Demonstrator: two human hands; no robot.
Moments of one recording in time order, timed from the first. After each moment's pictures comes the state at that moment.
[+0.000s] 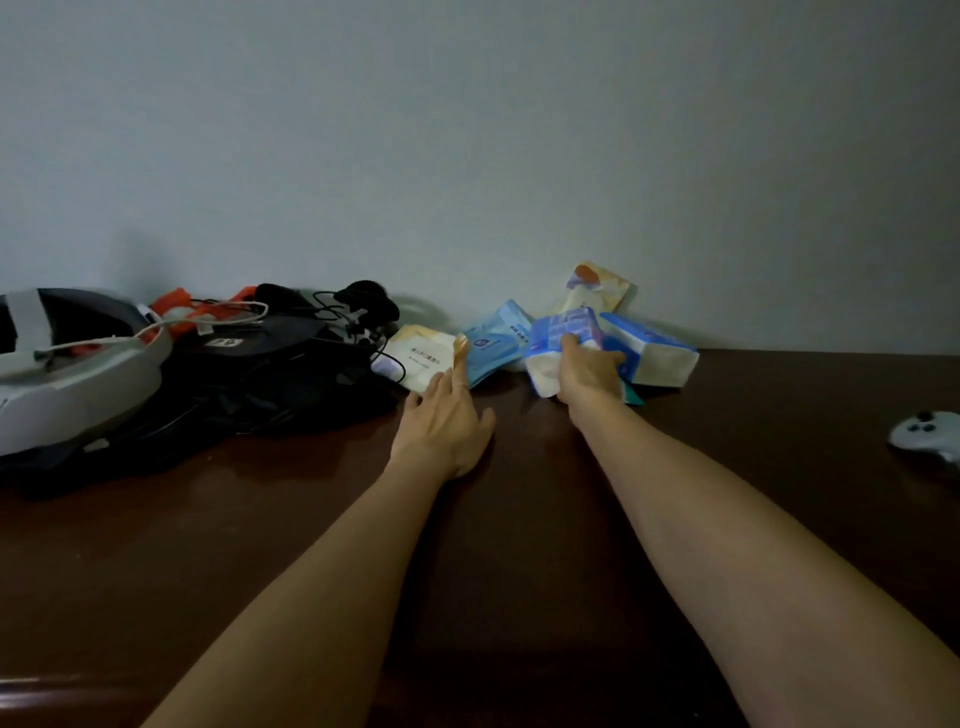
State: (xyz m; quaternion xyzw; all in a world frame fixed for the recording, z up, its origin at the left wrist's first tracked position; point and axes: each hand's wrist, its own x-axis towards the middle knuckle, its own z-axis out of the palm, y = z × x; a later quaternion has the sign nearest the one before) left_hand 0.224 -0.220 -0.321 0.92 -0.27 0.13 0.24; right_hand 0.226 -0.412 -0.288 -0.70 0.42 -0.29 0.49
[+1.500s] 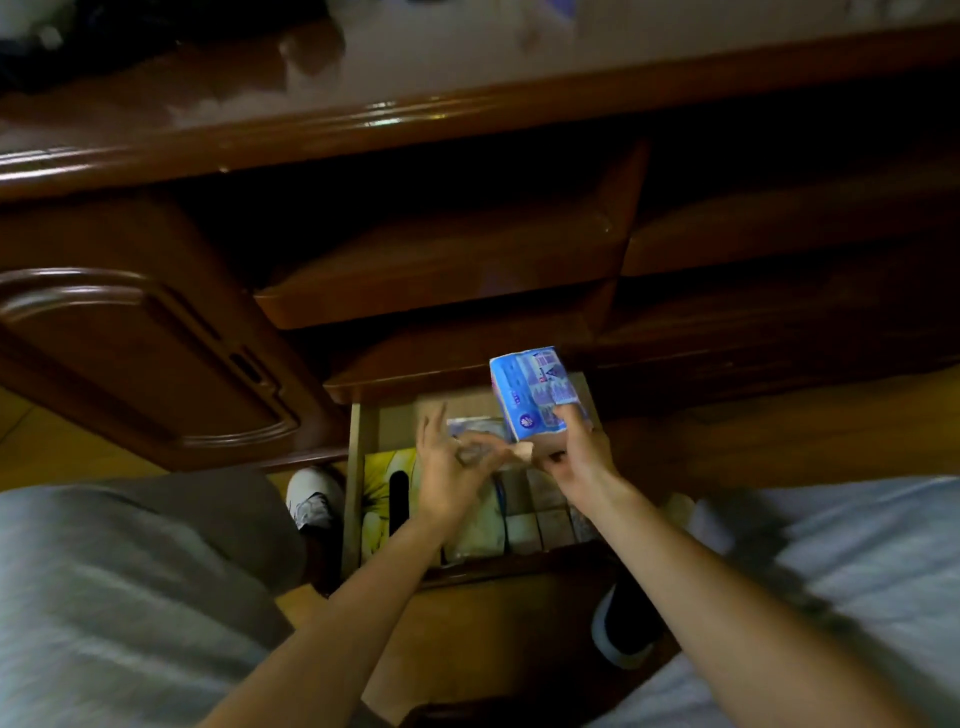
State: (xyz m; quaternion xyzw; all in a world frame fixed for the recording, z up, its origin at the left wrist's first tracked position) left_hand -0.187 -0.090 -0.611 0.85 -0.15 -0.13 0.49; right_hand -0.221 -0.255 -0.643 -0.37 0.42 -0.07 0.83
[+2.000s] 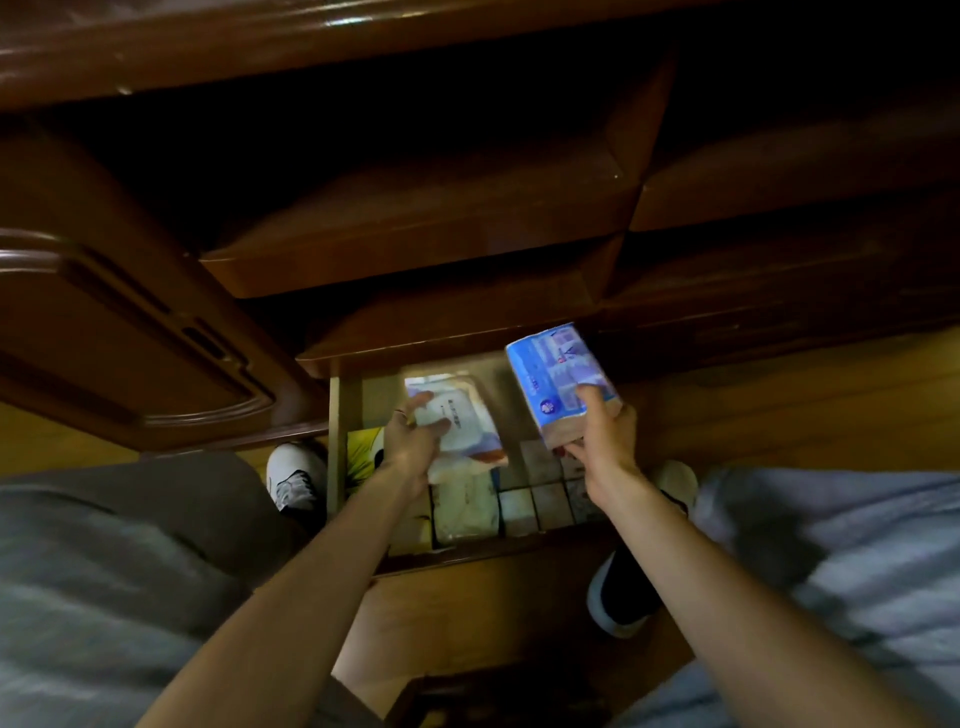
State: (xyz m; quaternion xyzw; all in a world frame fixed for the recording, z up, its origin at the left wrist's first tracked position) left_hand -0.126 -0.087 -0.671 0.66 0.21 -0.26 0.67; right_hand -0.230 -0.271 -0.668 -0.43 0.50 -0.14 0.74
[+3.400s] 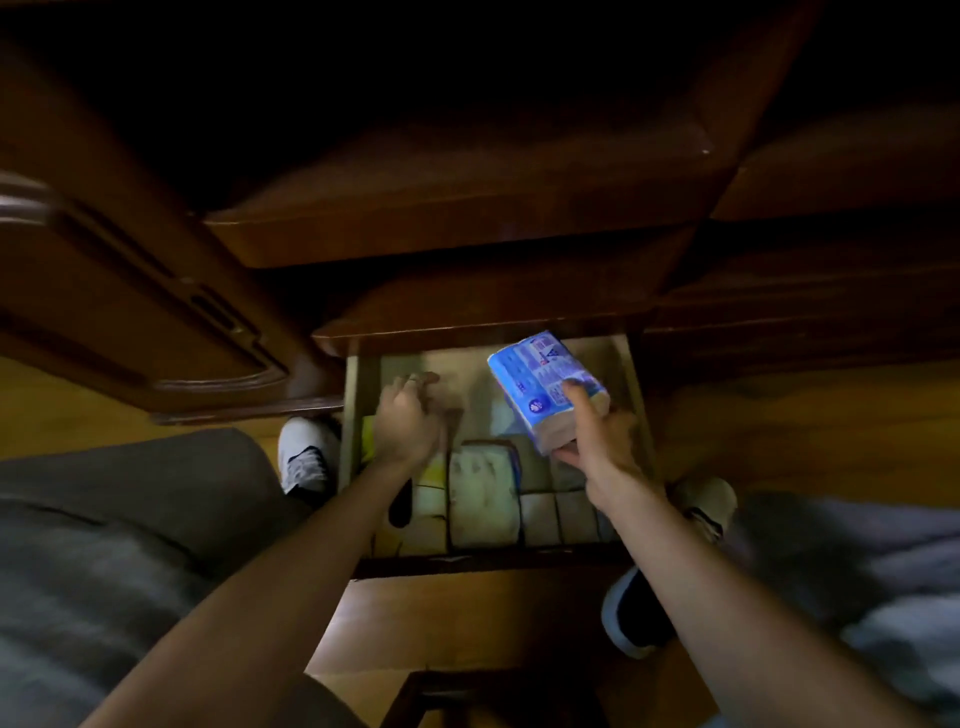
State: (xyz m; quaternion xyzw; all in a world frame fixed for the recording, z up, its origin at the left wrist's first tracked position) left_hand -0.078 -0.055 -0.716 0.94 -0.10 -0.09 0.30; right_hand -0.184 -0.254 -0.701 -0.49 0.55 -0.05 0.67
